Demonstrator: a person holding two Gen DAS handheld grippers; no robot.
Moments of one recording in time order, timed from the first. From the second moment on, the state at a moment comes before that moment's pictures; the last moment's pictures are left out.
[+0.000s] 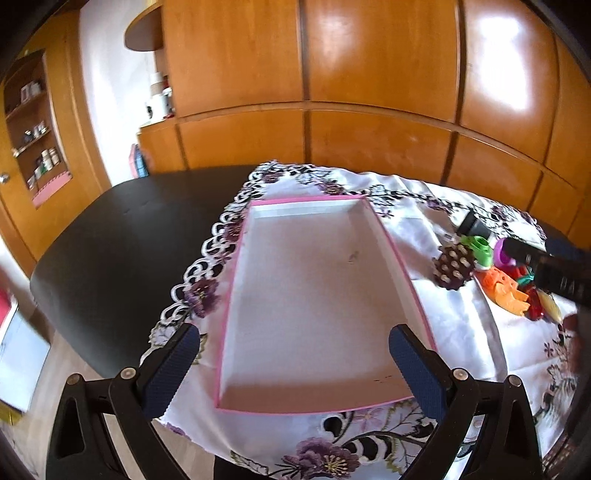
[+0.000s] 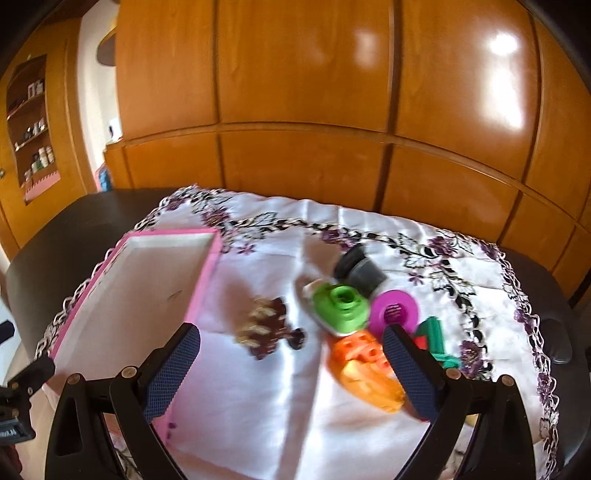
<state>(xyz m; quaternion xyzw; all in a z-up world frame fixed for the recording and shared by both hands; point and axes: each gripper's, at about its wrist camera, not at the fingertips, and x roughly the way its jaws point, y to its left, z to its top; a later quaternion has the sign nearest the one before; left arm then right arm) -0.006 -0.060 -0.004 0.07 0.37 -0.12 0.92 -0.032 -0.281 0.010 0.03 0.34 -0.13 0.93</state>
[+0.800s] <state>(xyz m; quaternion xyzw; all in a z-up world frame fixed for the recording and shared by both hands) 0.032 -0.203 -0.012 0.12 0.42 -0.29 0.85 -0.058 -0.452 0.001 0.18 0.33 -0.23 0.90</state>
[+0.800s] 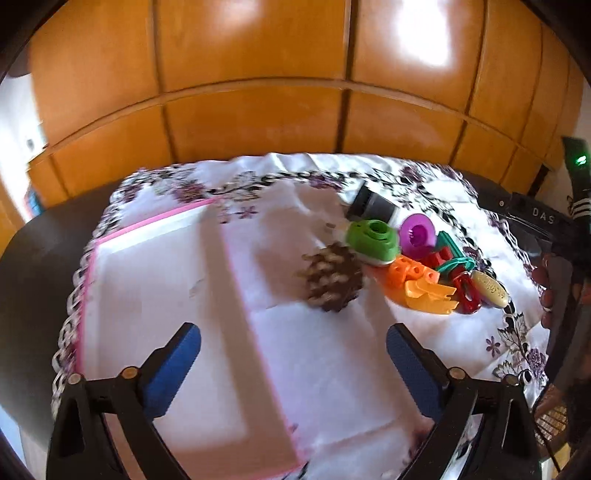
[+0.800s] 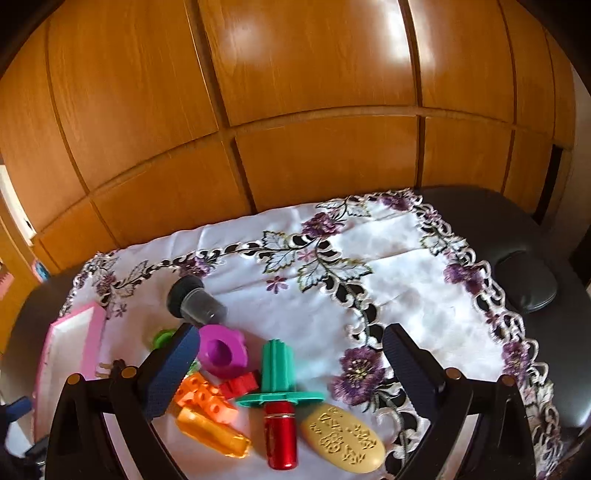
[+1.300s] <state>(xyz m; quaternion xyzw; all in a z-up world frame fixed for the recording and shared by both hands) 0.098 -0.272 -0.072 0.12 0.47 -0.30 0.82 -0.059 -0.456 0.003 0.19 0.32 -0.23 0.90</state>
